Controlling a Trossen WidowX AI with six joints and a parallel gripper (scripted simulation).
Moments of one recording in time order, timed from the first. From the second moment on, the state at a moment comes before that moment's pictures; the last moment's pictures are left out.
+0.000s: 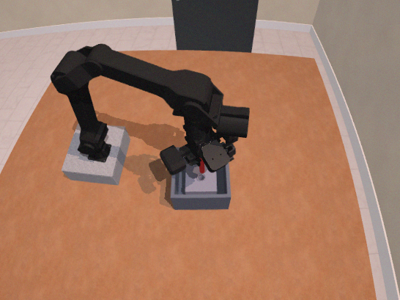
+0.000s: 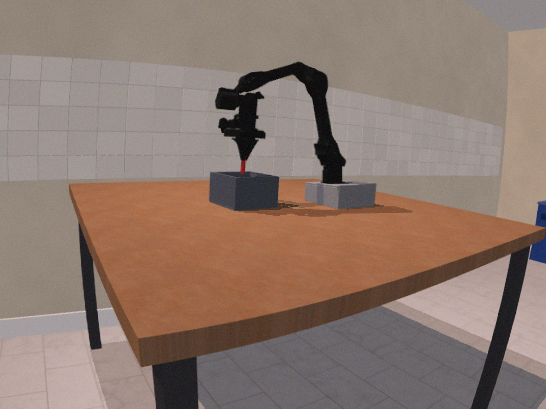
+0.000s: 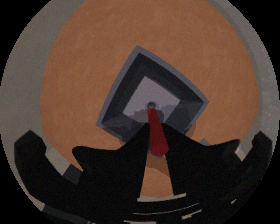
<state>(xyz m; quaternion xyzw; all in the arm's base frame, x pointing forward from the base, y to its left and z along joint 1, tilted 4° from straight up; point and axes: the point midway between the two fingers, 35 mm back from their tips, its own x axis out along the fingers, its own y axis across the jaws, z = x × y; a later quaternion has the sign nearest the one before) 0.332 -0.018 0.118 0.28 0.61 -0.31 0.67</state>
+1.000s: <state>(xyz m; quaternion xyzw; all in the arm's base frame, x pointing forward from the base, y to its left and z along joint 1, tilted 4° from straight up) 0.334 -0.021 0.085 0.28 0.61 -0.31 0.67</state>
